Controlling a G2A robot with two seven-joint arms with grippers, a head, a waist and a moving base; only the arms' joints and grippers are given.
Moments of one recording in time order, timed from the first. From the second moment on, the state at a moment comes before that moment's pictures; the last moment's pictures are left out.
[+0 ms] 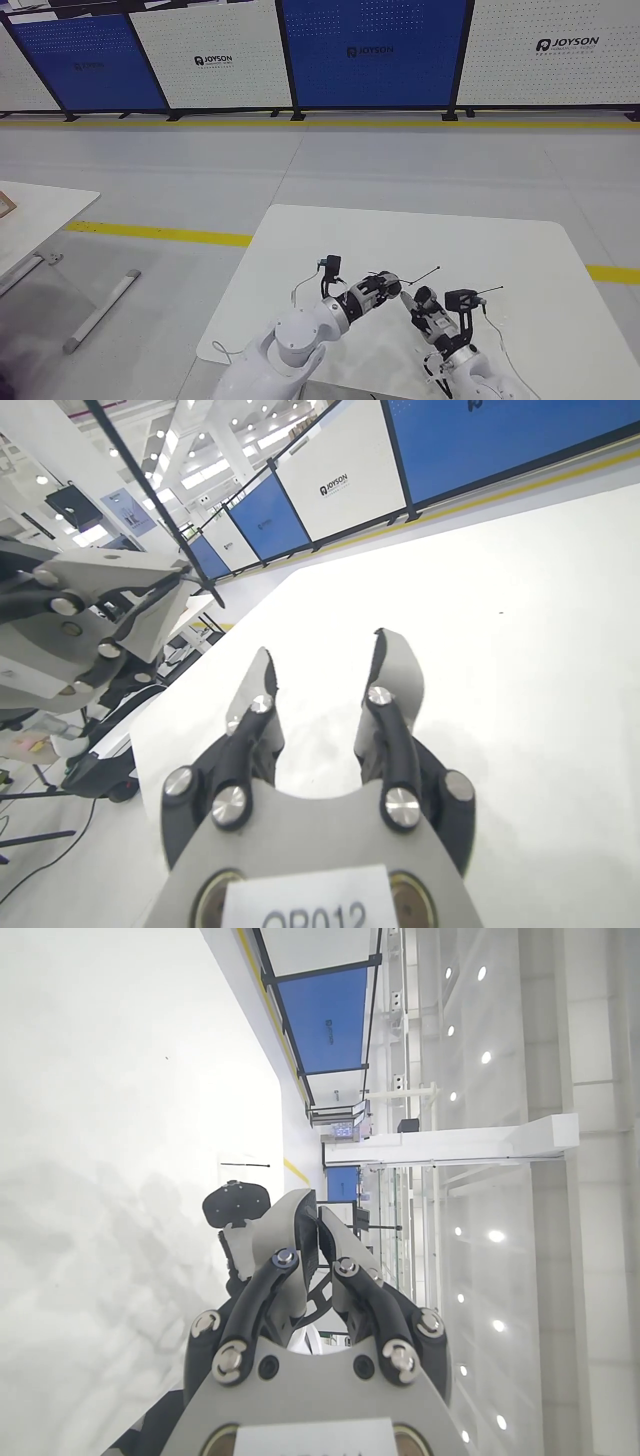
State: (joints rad) left arm 1.41 -1.31 -1.09 -1.72 -0.25 0.19 -0.27; right arm -1.51 -1.30 1.16 -1.55 -0.86 -0.27 0.05
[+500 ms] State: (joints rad) left arm 1.40 -1.30 -1.06 -1.70 -0.21 0.20 -0.27; right arm -1.53 -1.29 1.16 -1.57 -0.89 -0.28 0.02
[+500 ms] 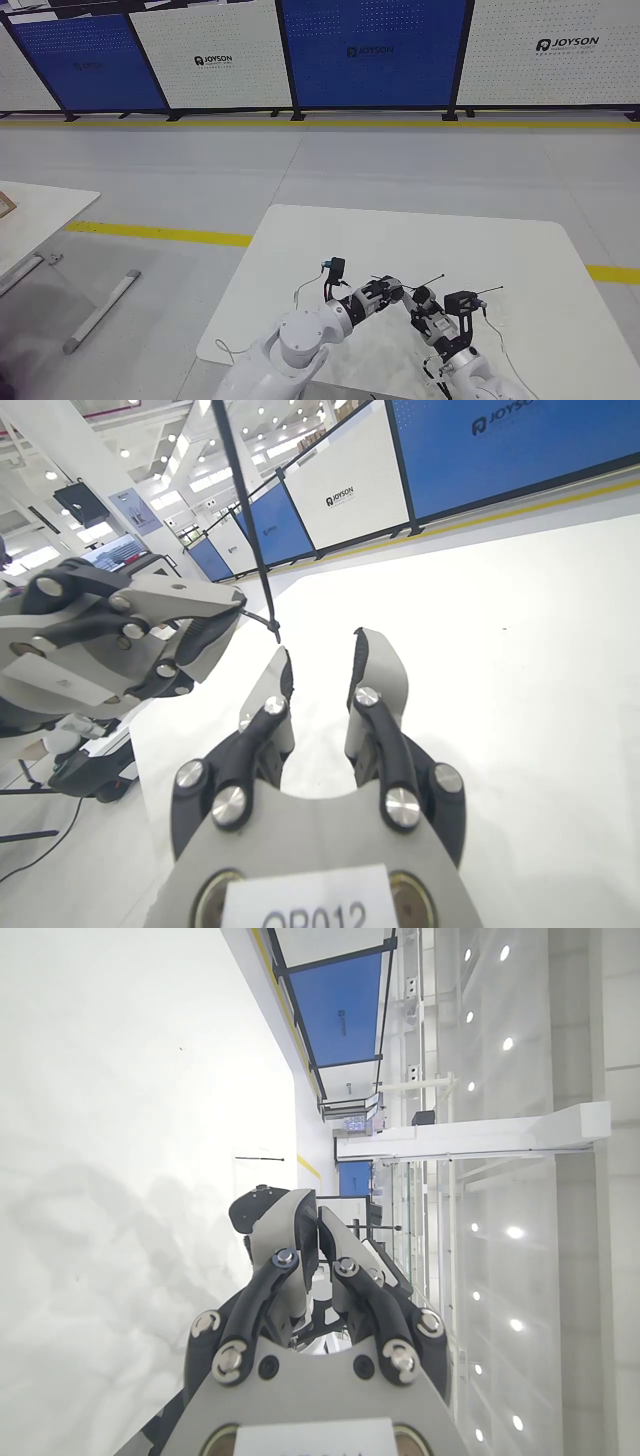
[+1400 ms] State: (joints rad) left arm 1.39 -1.30 -1.03 -1.68 -0.20 0.21 -0.25; right arm -1.53 -1.29 1.16 -1.57 -0.89 -0.30 0.01
